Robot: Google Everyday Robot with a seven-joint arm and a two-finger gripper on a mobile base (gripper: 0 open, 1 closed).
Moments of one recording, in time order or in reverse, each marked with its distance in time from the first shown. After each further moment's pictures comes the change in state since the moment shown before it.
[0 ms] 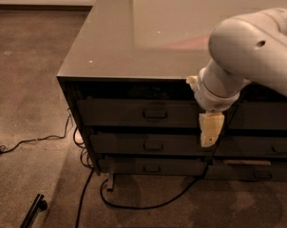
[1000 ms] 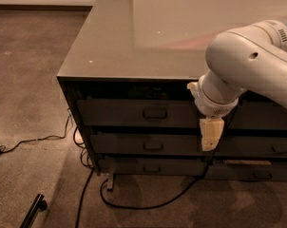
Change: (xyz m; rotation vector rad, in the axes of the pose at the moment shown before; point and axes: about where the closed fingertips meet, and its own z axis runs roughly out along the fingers) arm 0.009 0.007 0.021 -0.014 0.025 -0.005
